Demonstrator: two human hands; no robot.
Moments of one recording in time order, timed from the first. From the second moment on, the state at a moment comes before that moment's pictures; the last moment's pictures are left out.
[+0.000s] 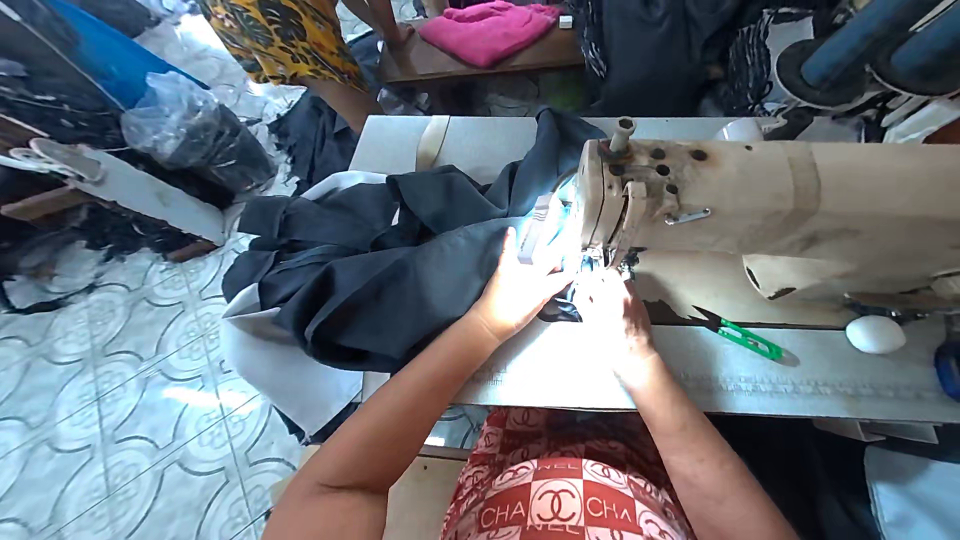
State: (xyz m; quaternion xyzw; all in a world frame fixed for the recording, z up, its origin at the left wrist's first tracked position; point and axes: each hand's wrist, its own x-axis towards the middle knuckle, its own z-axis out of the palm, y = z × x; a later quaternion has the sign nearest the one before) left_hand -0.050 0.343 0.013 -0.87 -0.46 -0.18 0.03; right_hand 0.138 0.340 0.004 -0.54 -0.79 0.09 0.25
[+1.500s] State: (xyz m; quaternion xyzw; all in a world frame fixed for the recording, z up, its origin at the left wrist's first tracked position) left_hand -0.035 0.278 0.023 -0.89 -0.43 -0.14 0.03; right_hand 0.158 0.287 0.005 -0.52 -0.77 0.17 0.33
